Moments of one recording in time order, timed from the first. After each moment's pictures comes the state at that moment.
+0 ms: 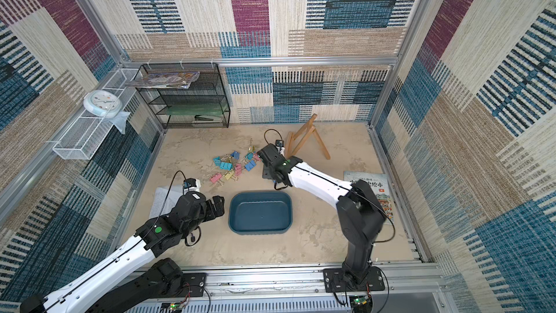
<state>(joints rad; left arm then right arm) -0.64 0.80 0.60 -0.57 -0.33 -0.75 0.77 1.89 1.50 -0.63 0.33 0.72</state>
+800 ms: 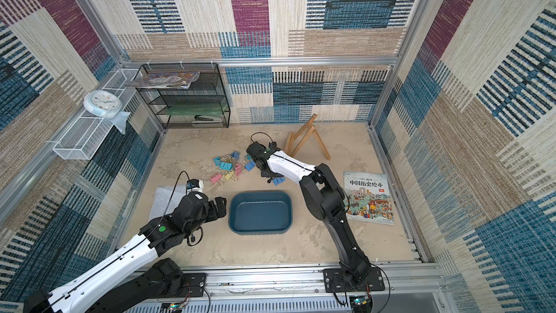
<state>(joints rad) -0.64 0.83 0.57 -0.53 -0.31 -0.74 0.74 2.25 1.83 -0.89 0.48 0.67</state>
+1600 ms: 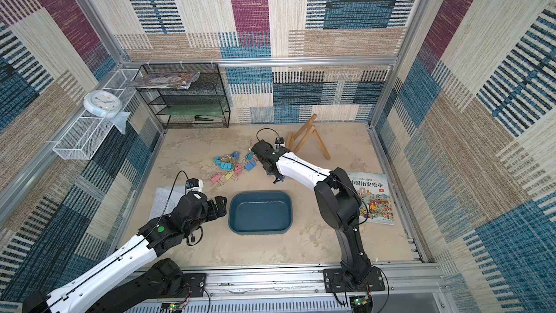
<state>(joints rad) -0.64 0.81 0.58 -0.53 -0.30 -0.75 0.74 2.00 1.63 -0.81 0.56 0.69</state>
